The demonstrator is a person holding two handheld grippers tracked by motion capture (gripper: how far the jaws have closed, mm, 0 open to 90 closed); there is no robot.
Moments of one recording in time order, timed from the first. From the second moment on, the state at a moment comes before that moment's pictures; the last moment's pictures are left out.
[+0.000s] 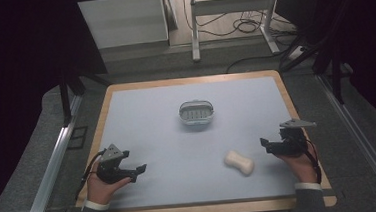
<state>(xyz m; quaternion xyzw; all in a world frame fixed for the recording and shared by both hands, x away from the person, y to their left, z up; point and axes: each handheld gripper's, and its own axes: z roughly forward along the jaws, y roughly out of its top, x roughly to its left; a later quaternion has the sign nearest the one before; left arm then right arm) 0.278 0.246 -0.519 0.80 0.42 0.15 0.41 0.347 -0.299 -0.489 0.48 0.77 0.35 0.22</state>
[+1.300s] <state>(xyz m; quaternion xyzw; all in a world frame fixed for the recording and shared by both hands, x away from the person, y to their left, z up) 0.277 0.247 -0.518 0.81 0.42 0.14 0.39 0.338 -0.230 -0.453 0.37 0.87 0.29 0.14</state>
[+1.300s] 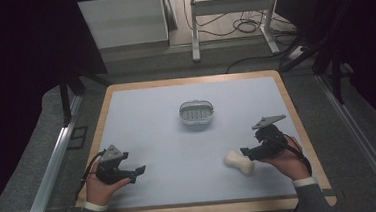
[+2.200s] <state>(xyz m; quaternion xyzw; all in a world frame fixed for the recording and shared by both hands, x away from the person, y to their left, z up) 0.274 0.248 -0.517 0.80 0.42 0.14 0.40 0.339 -0.187 -0.474 0.33 0.92 0.19 0.08</state>
